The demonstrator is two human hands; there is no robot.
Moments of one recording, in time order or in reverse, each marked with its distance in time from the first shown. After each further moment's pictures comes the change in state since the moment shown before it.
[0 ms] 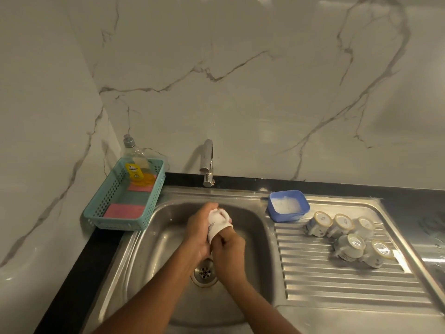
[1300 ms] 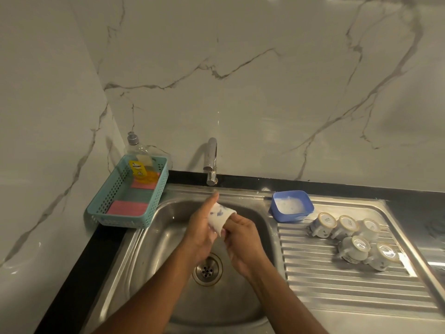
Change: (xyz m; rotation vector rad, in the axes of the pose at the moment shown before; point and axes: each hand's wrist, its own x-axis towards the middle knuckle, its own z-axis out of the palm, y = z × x) left_hand -0.016 0.011 0.001 -0.025 -0.067 0.081; right_hand 0.014 -0.038 -0.013 0.412 -0.162 0.301
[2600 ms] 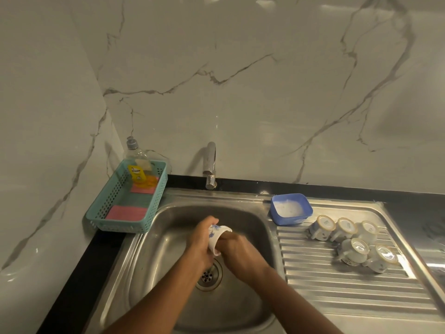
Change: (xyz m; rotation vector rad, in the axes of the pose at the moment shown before) left_hand 0.020 -0.026 -0.015 0.020 0.154 -0.185; right_hand 0.012 0.022 -0.040 -1.410 -0.292 -0.492
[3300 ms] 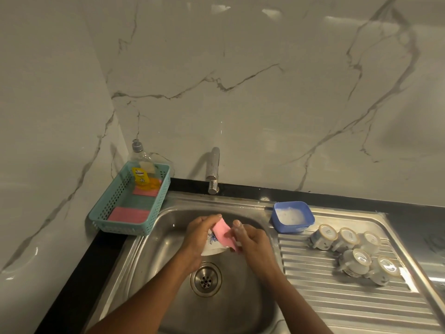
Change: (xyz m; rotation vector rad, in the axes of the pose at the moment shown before) left_hand 0.000 0.016 -0.012 0.251 -0.111 0.273; right_hand -0.005 -0.016 -0.035 0.641 0.237 0.451
